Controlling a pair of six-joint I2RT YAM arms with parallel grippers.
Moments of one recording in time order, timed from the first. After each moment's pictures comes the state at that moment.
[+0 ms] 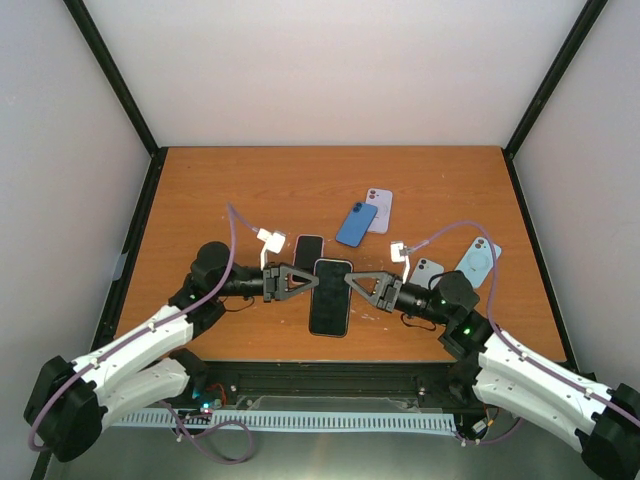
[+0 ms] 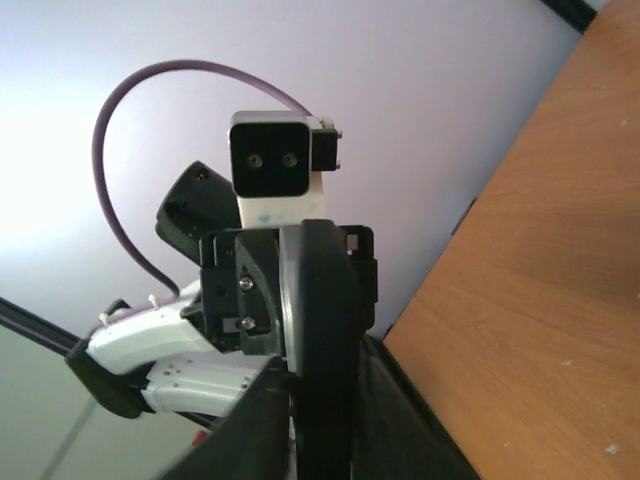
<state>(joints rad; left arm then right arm) -0.63 0.92 0.48 0.41 0.90 -0.93 0.78 0.69 0.34 0.46 -0.48 1.04</state>
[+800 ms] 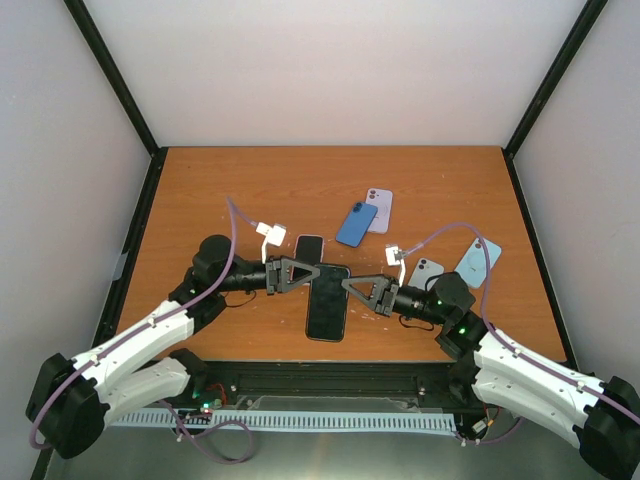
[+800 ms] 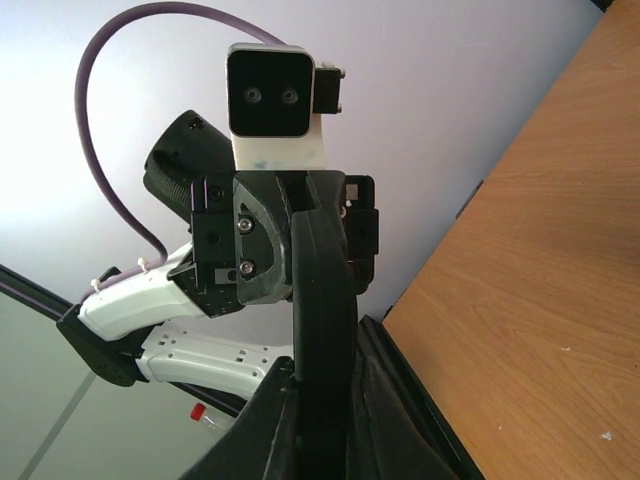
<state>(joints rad) -0.63 0.95 0.53 0.35 0.84 -0.89 0.78 0.74 0.30 0.53 -0.53 1.00</state>
